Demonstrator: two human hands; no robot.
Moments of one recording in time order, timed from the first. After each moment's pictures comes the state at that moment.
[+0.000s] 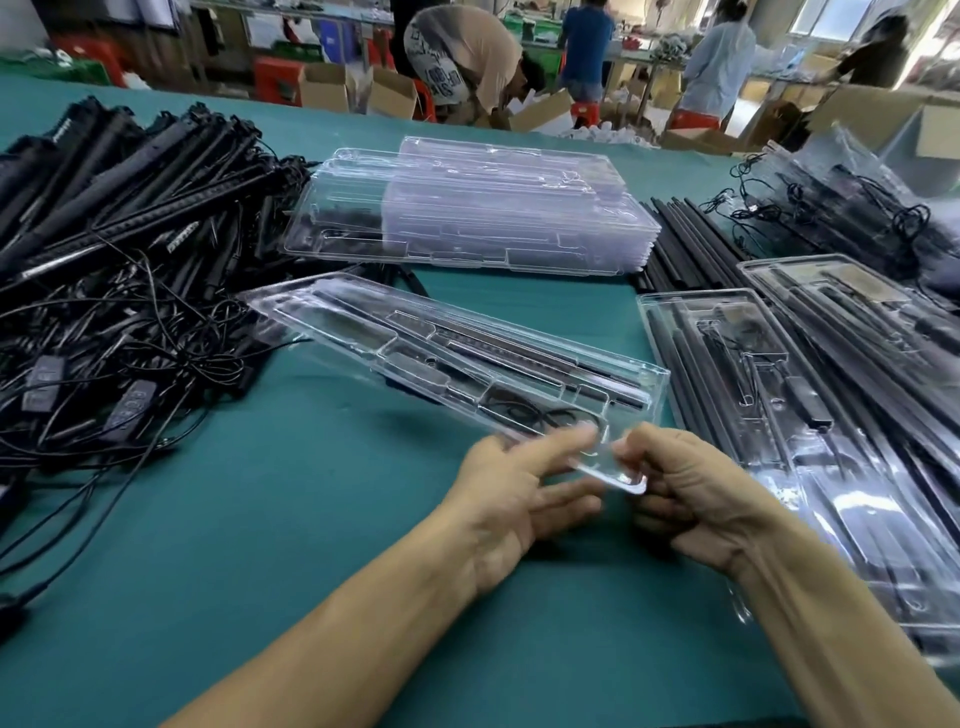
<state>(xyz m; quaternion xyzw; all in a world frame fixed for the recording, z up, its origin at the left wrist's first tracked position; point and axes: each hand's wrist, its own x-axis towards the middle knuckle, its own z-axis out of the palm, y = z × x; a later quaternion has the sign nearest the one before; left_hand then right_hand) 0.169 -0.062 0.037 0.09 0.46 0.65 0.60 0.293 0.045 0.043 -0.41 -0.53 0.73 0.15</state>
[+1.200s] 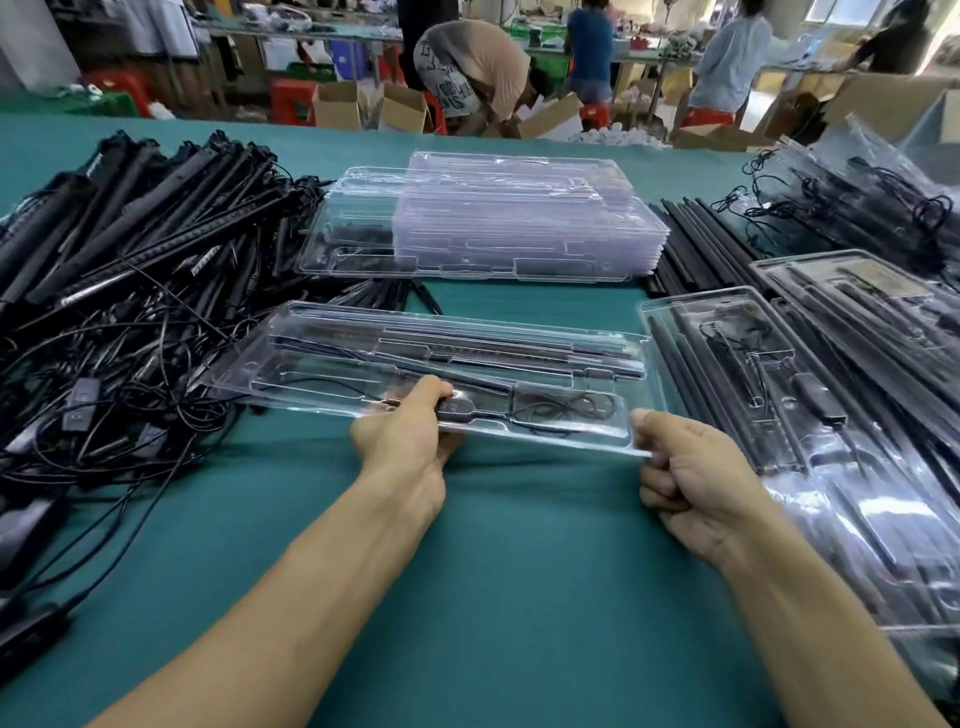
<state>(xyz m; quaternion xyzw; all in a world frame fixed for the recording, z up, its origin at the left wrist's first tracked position) 0.099 -0.053 0.028 -0.08 0.54 0.78 0.31 0.278 0.053 0.030 -0.44 -0.45 0.71 0.32</state>
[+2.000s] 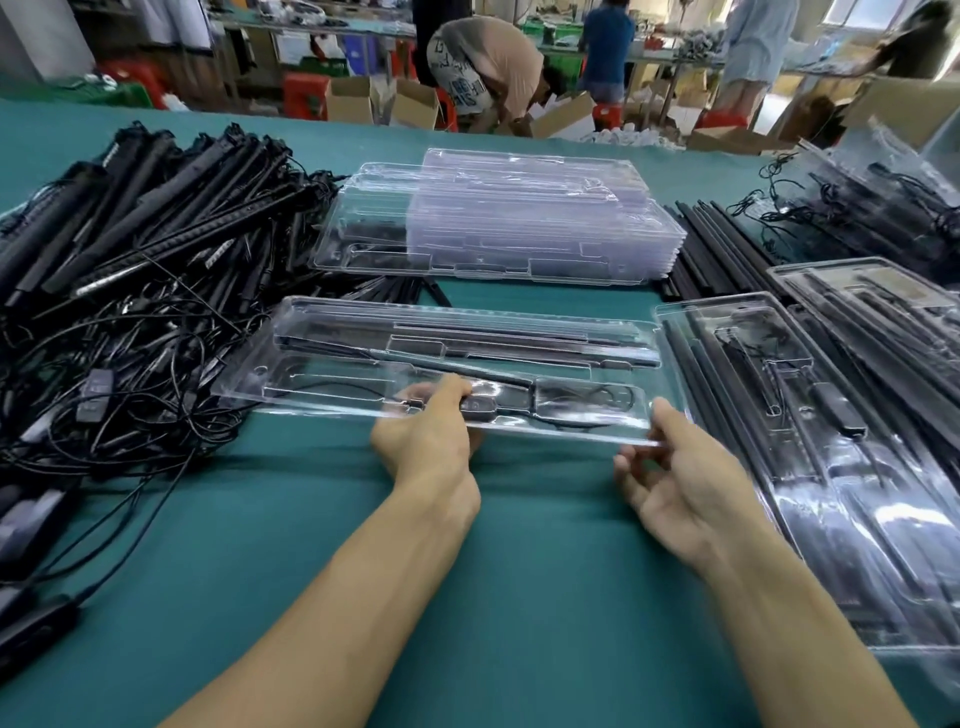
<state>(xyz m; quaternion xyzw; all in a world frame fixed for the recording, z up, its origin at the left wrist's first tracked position) 0.114 -0.046 0.031 -0.13 0.52 0.81 0.24 0.262 0.037 0.039 -0.46 -0.30 0.76 0.35</state>
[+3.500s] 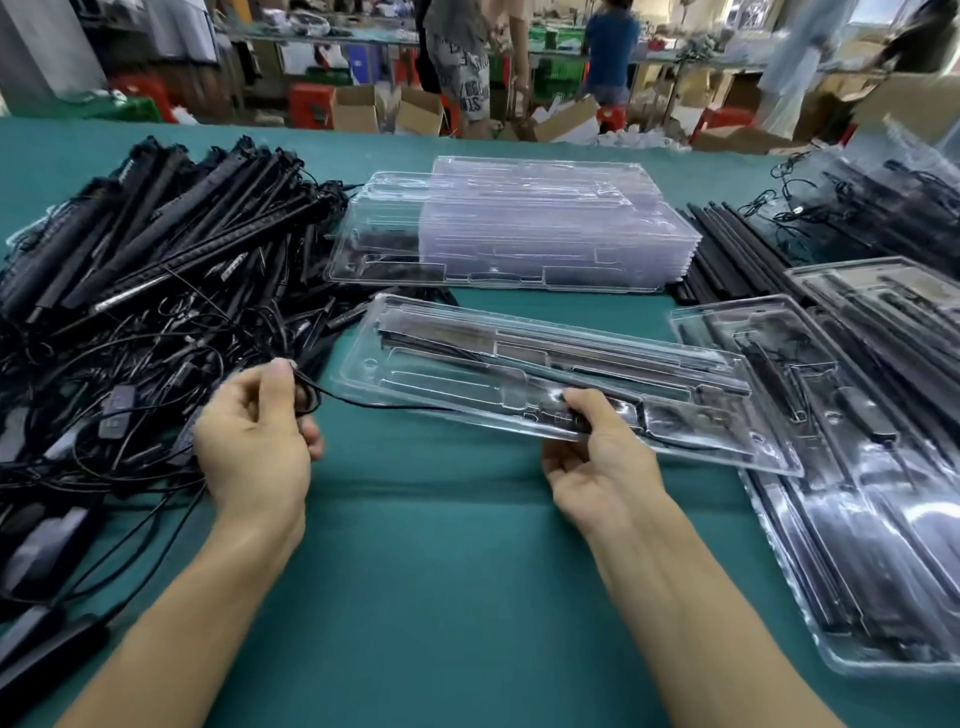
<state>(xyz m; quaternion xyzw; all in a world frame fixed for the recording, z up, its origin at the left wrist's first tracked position) 0.025 -0.140 0.024 0.10 0.63 0.77 0.03 0.185 0.004 0.044 -0.47 -0.18 0.79 0.35</state>
